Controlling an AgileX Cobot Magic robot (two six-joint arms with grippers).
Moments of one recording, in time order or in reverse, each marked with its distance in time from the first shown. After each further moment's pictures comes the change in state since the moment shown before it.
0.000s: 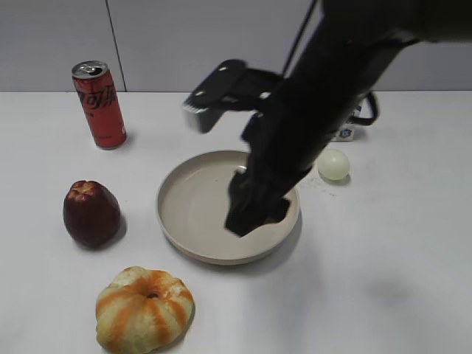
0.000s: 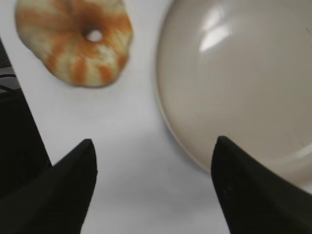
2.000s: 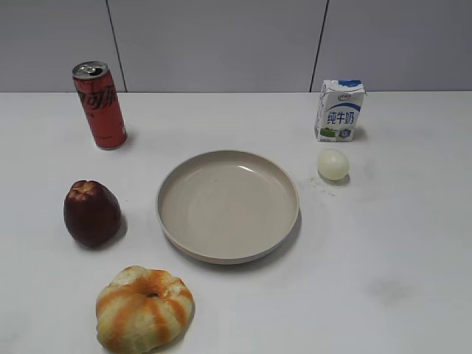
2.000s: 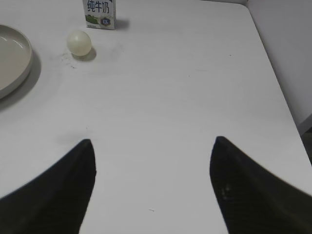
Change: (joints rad) left arm 0.000 0.000 0.000 0.000 0.000 0.000; right arm -0.704 -1.781 0.794 -0.317 0.161 0.577
